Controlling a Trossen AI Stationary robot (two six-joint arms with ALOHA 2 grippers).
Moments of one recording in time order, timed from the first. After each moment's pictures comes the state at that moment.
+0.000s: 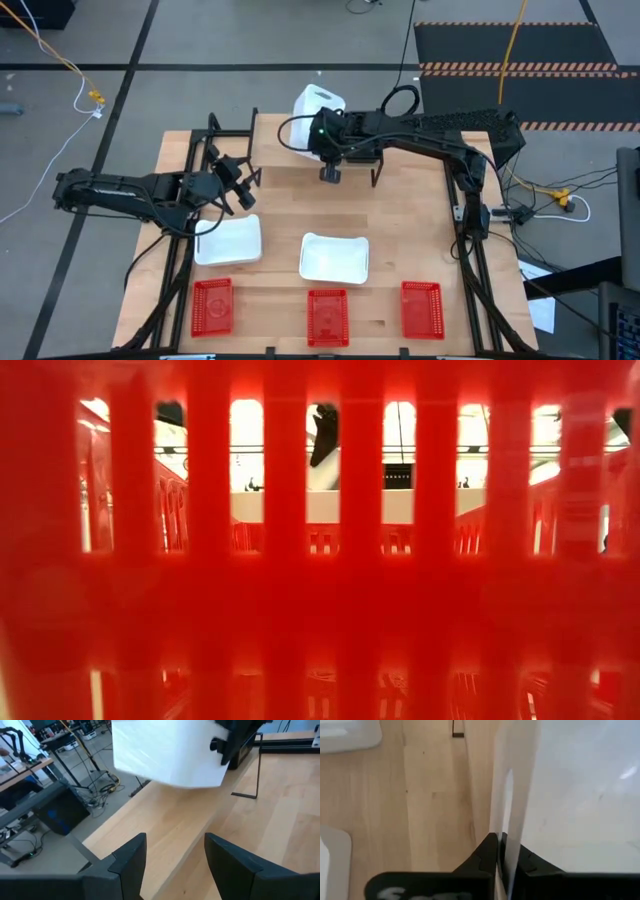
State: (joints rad) left arm -0.05 0.80 0.71 -0.36 -0.77 -0.02; right arm -0.30 1.97 2.01 -1.04 0.07 -0.23
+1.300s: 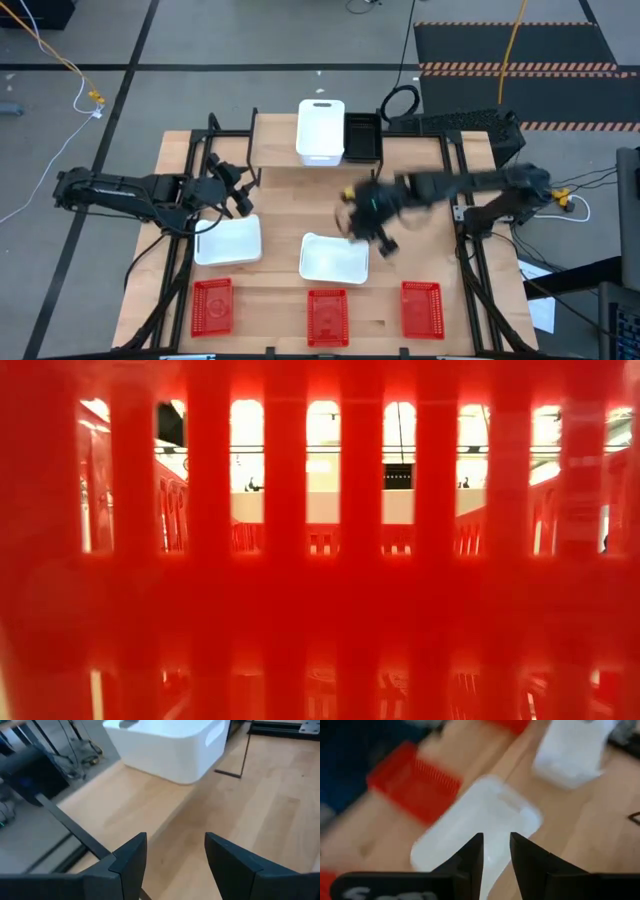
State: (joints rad) left arm -0.08 0.80 0.71 -0.53 -0.70 -0.27; right arm 0.10 1.49 1.39 -0.79 -0.27 -0.46
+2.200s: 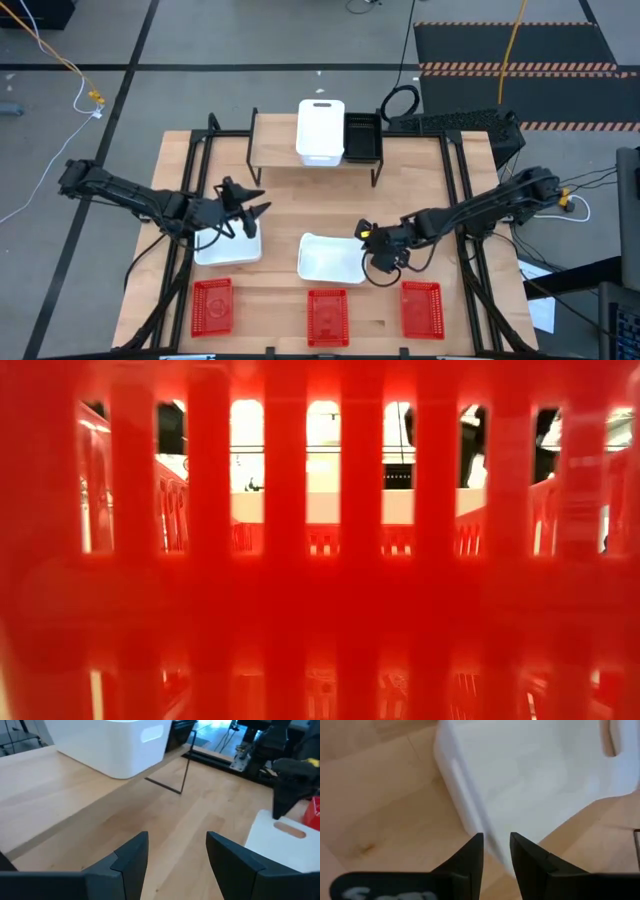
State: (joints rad) left arm -0.26 0.83 0.49 -0.09 -0.68 -0.44; right arm 0.26 1.43 0.82 -0.39 0.08 -0.89
